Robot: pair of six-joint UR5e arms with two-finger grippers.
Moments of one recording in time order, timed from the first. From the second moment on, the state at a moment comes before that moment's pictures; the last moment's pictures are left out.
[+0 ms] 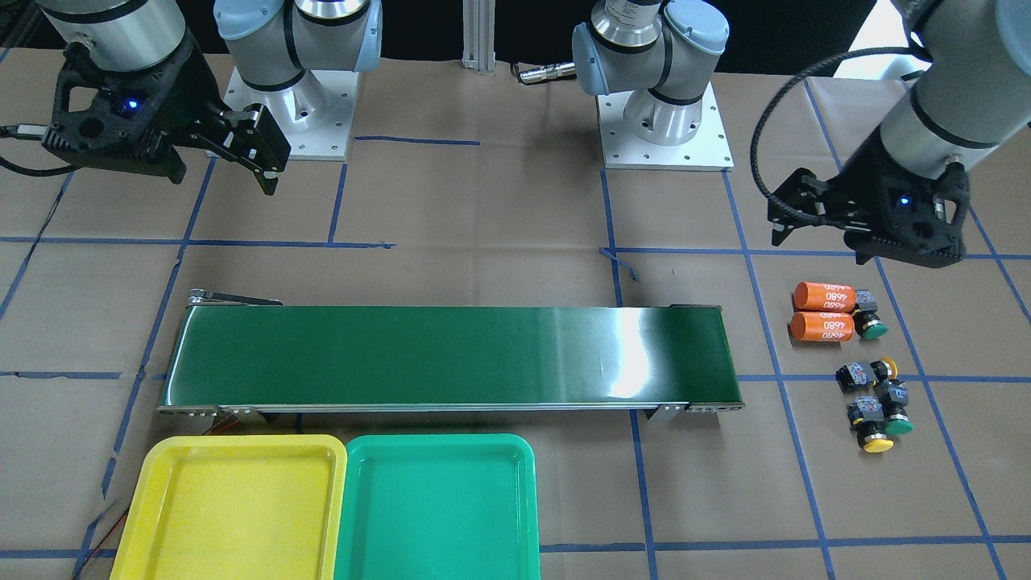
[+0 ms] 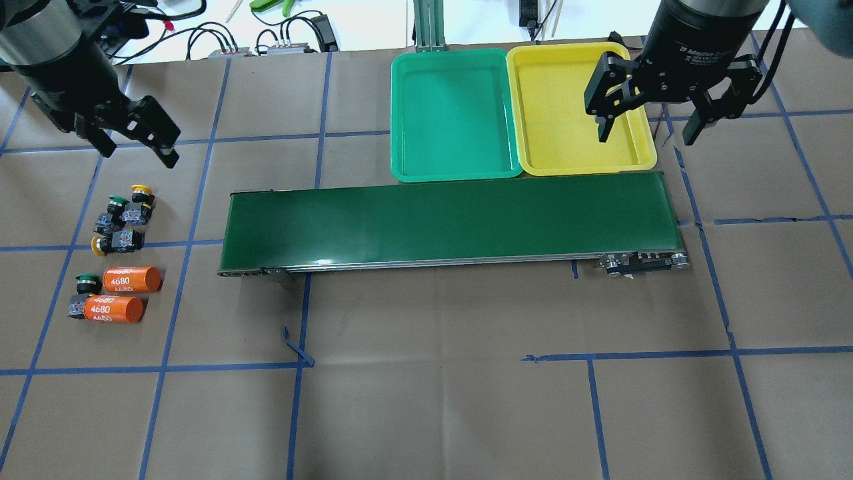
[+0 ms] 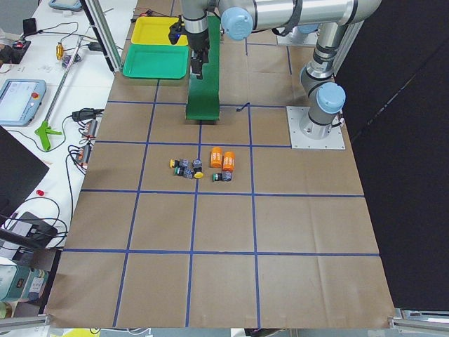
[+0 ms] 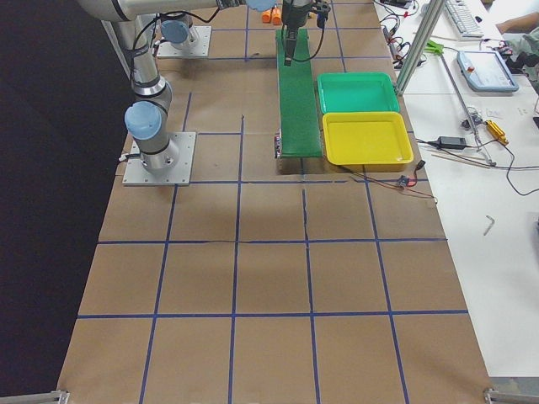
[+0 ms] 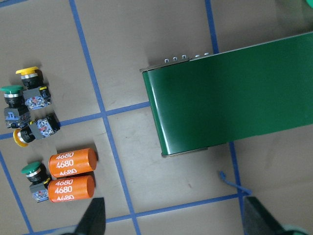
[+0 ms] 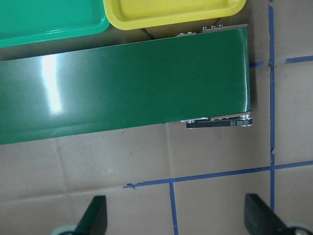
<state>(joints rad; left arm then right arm) -1.29 -1.67 -1.52 -1.62 1.62 0.58 1.57 -1.53 1.43 -1.40 -1.58 0.12</state>
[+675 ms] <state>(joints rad) -1.07 -1.68 -1.69 -1.42 1.62 1.30 1.58 -1.53 1.43 -1.41 -1.58 0.12</state>
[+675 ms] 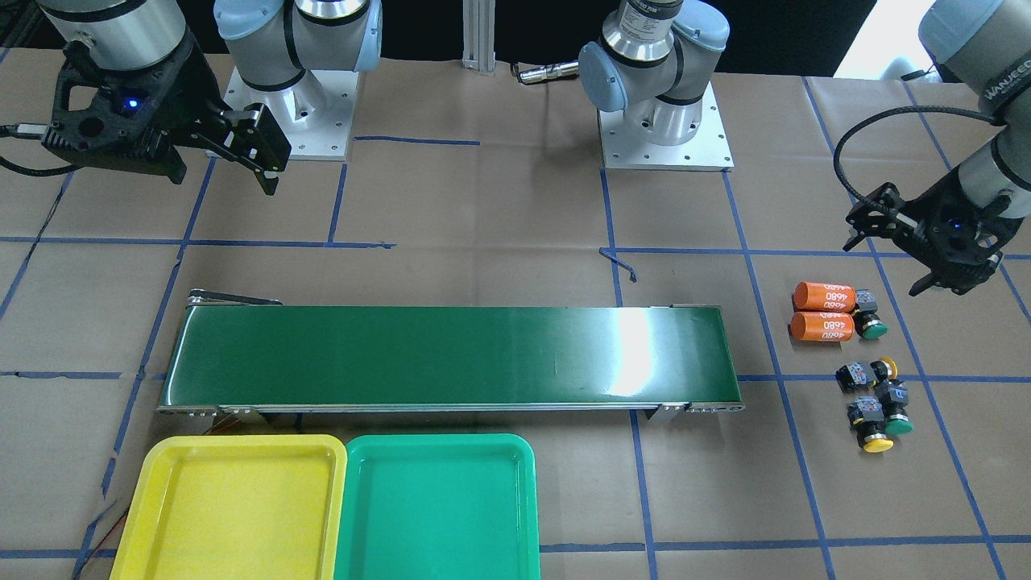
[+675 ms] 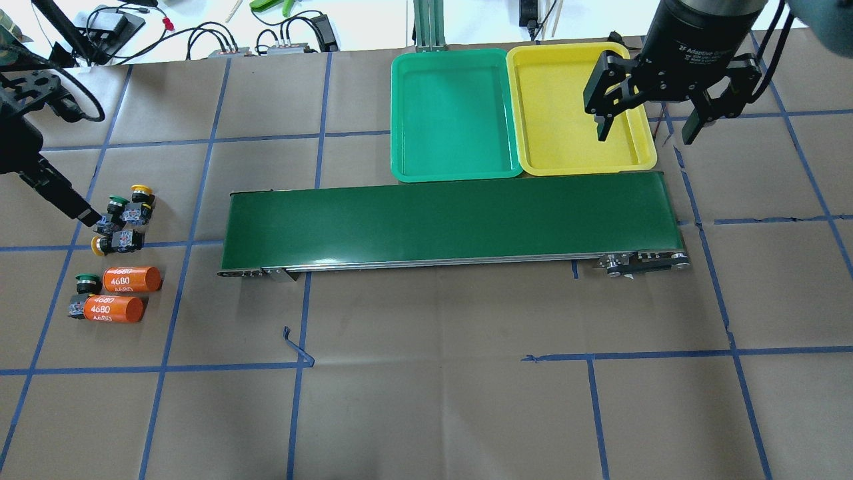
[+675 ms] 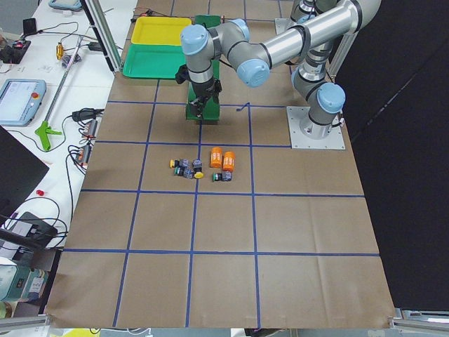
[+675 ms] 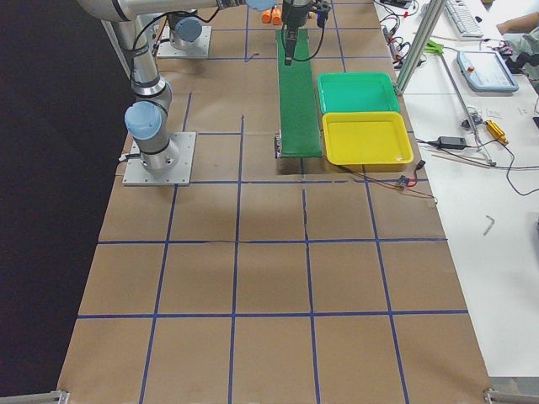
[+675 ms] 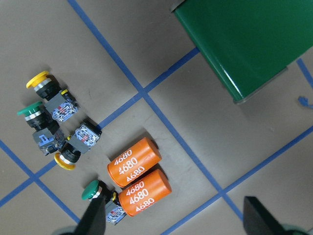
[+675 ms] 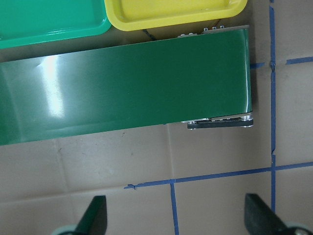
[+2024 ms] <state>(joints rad) -1.03 -1.96 -1.88 -1.03 1.62 1.90 1.58 -1.53 1.43 -1.41 -1.58 0.12</state>
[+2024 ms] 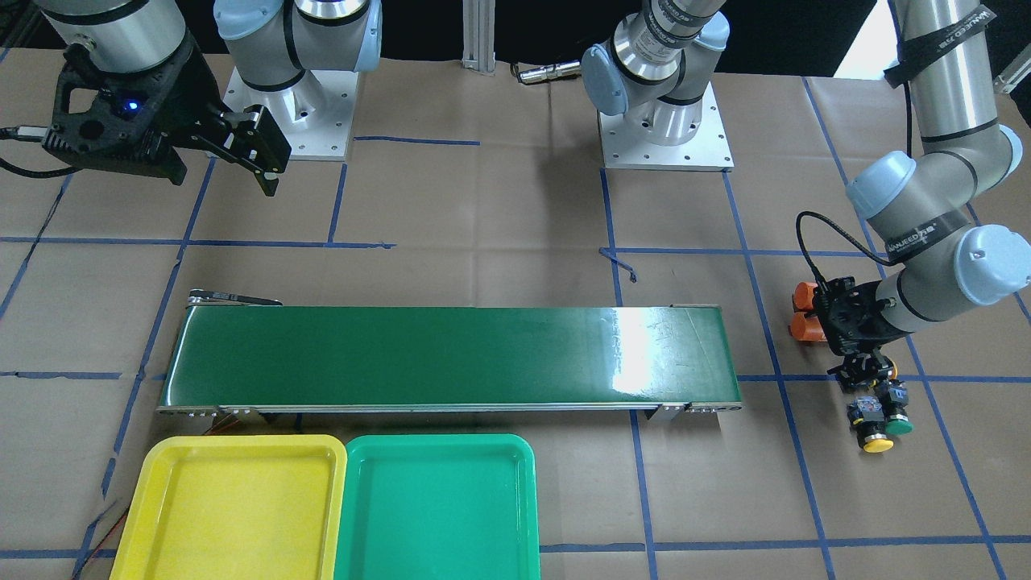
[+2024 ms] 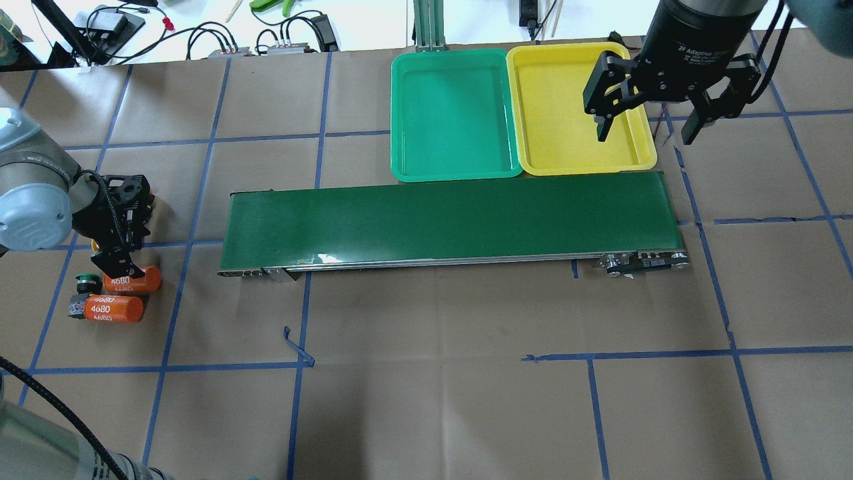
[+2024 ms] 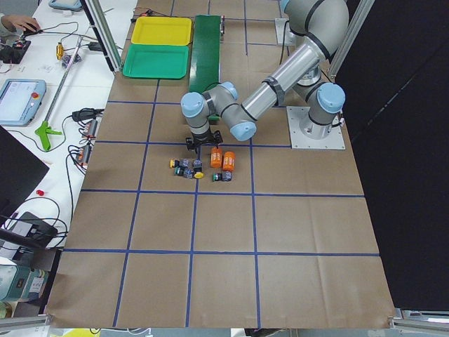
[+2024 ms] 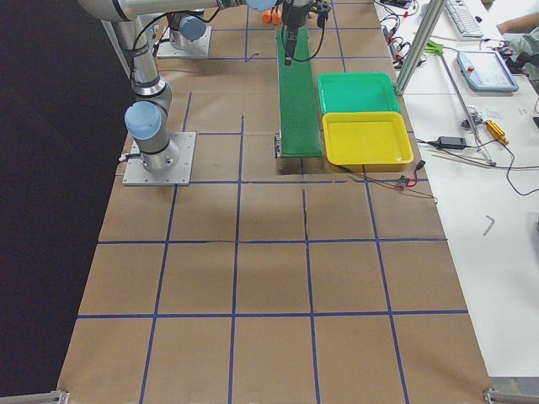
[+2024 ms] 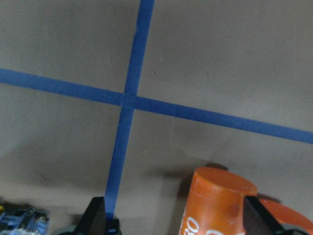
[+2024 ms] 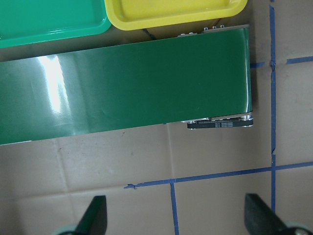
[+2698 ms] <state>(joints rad) -1.02 -1.96 -1.92 -1.03 1.65 1.91 1.58 -1.53 1.43 -1.41 -1.57 0.06</state>
